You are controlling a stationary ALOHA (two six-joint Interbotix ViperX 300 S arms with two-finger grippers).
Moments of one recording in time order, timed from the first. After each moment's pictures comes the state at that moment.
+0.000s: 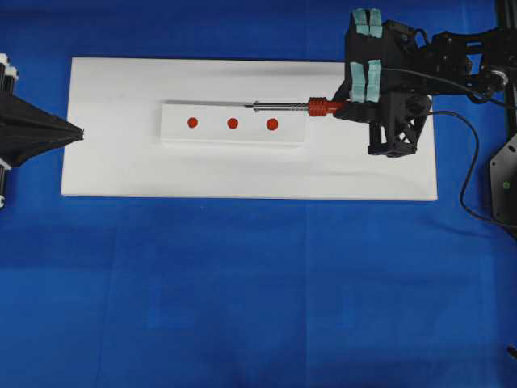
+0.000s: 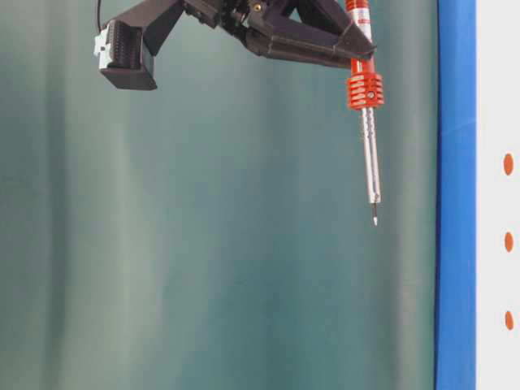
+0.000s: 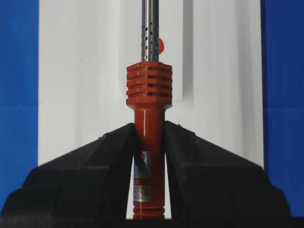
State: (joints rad) left arm -0.01 -1.02 1.22 0.00 -0.27 -0.01; right arm -0.27 -0.33 0.68 0.19 0.53 -0.25
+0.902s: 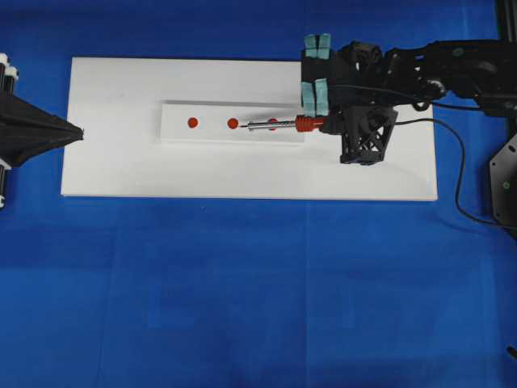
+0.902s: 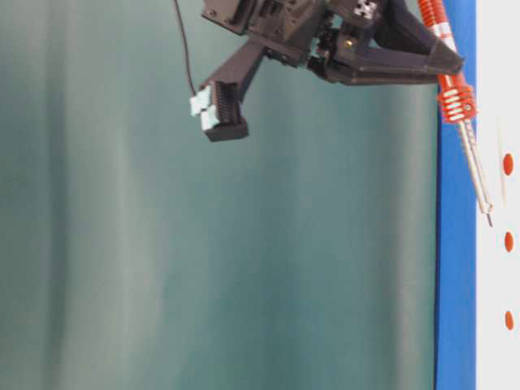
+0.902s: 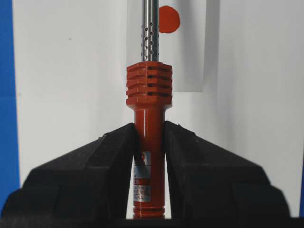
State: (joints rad) left arm -0.01 -1.02 1.22 0.00 -0.27 -0.01; right arm -0.27 -0.10 0.63 0.19 0.51 -0.25
